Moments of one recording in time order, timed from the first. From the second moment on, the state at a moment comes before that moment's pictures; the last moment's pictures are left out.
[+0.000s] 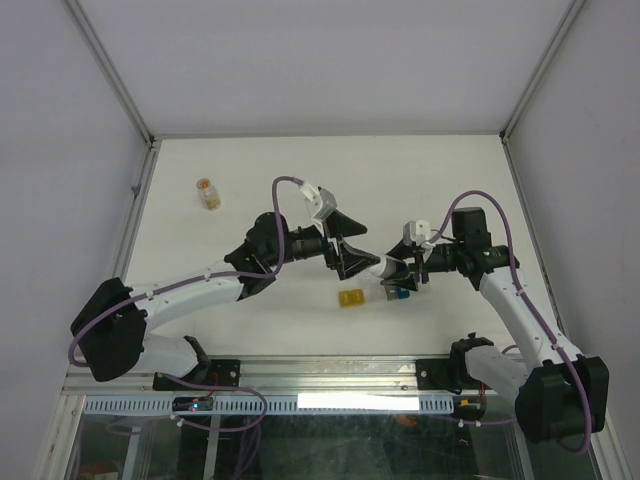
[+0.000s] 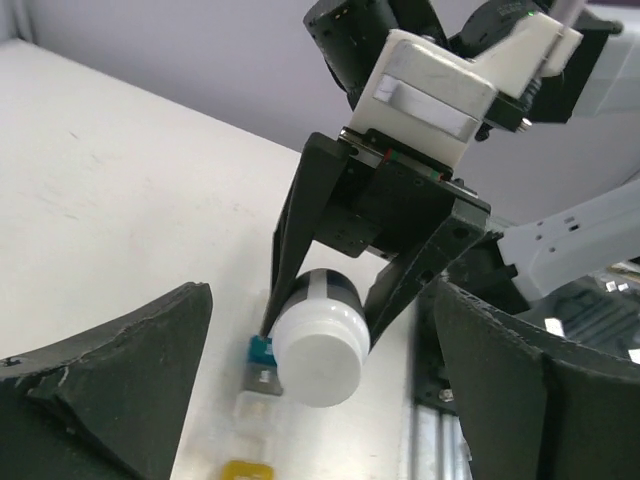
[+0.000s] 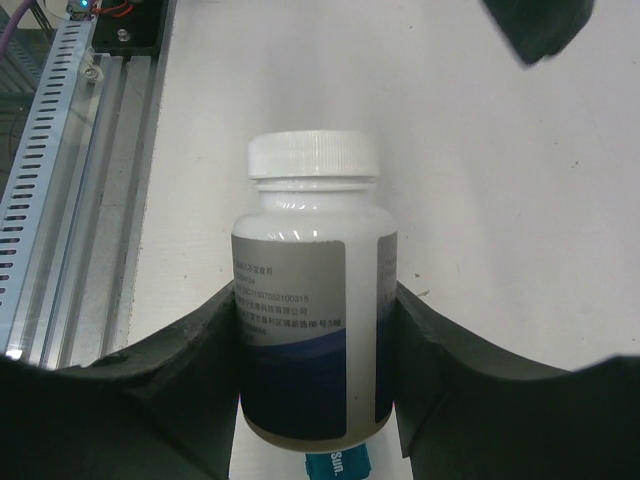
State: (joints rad) left arm -0.90 1.37 0.81 0.64 0.45 -0.39; right arm 0.19 1.01 0.71 -0.61 -1.21 -0.94
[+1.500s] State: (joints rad) left arm -0.86 1.48 0.77 0.74 0.77 0.25; right arm 0.19 1.01 0.71 -0.61 -1.22 -0.94
